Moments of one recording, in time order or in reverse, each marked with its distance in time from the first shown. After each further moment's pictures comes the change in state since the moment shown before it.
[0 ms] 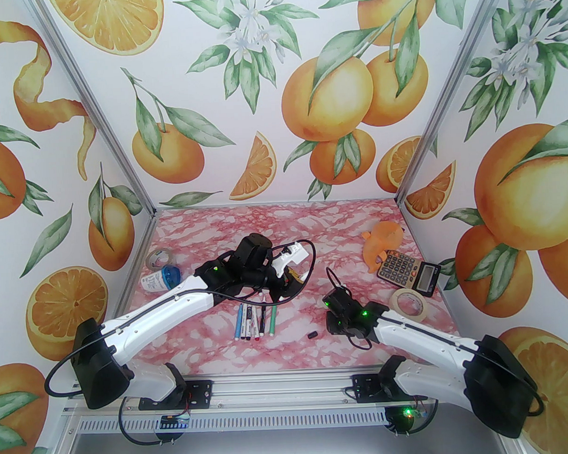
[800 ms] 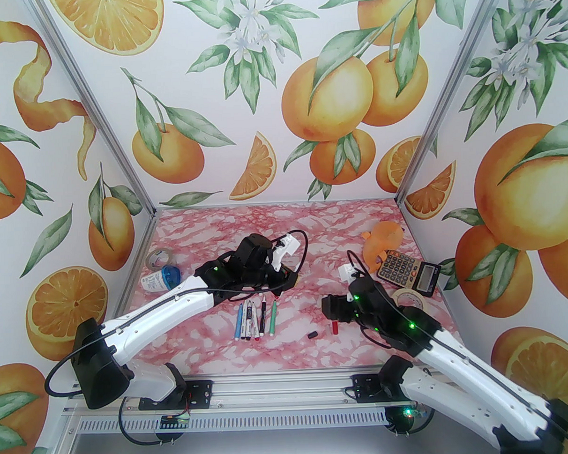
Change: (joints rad) left arm -0.010 -0.012 -0.031 0.009 -0.254 -0.283; right arm 0.000 -0.415 0.251 -0.174 -0.094 -0.173
